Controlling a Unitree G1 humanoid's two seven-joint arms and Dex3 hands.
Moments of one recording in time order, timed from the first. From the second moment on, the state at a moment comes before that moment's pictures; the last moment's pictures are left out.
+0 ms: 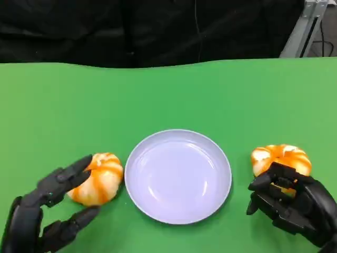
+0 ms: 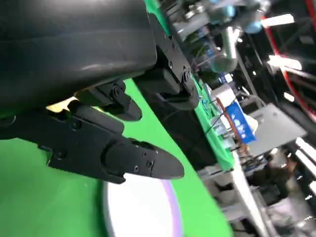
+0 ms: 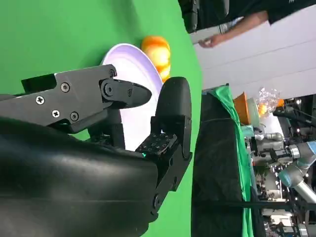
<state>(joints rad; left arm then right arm) 0.09 0.09 0.19 0.39 0.20 -0.94 -0.09 -0.11 -0.03 -0.11 0.56 0.36 -0.39 0.75</state>
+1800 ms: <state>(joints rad) -0.12 0.36 -0.20 0.46 0.78 -0.47 0.43 -0.11 -0.03 -0.11 0.56 0.36 -0.39 0.74</state>
